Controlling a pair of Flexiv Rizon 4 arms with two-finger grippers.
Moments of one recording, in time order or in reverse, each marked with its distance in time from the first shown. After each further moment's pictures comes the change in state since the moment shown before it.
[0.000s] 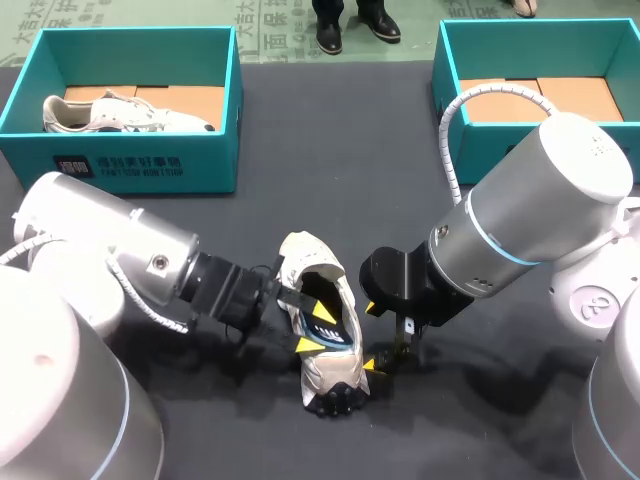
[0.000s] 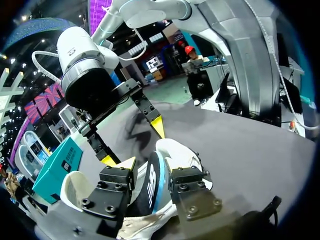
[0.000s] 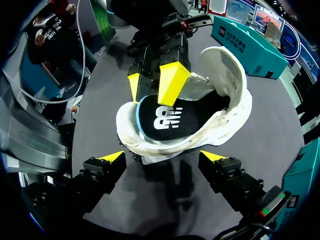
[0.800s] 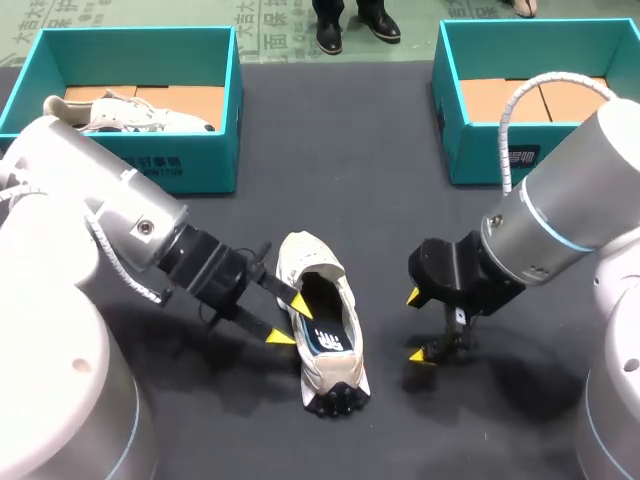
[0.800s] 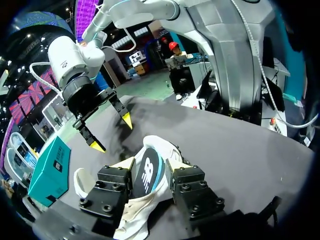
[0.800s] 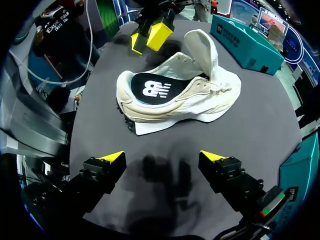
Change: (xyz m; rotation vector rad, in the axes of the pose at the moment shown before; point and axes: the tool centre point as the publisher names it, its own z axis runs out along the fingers) left arm 0.006 -0.006 -0.038 -0.064 0.170 0.027; right arm -0.017 -0.051 -0.031 0.009 0.006 -0.039
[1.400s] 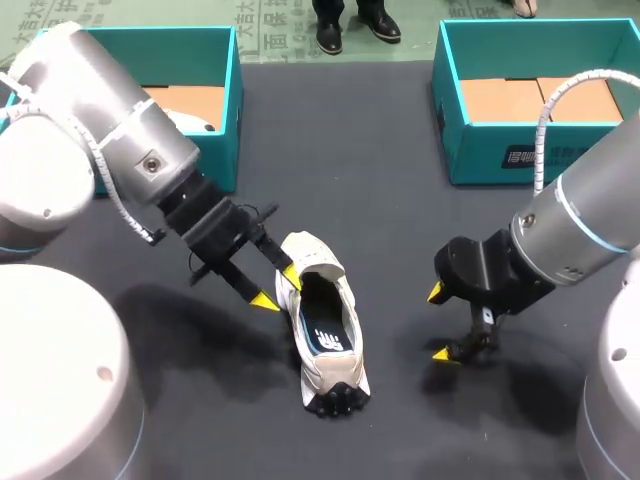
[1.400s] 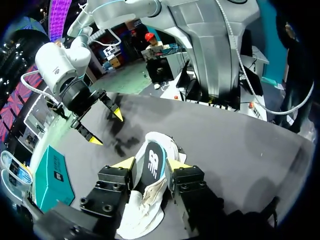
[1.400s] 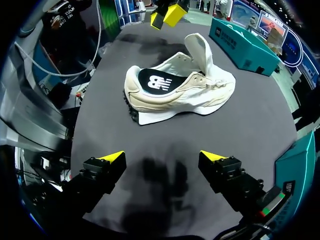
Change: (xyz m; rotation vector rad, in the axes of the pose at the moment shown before) left arm -0.025 -0.011 -0.041 -0.105 0.196 0.131; right arm 0.000 -0.020 -0.022 -0.005 -0.022 -0.028
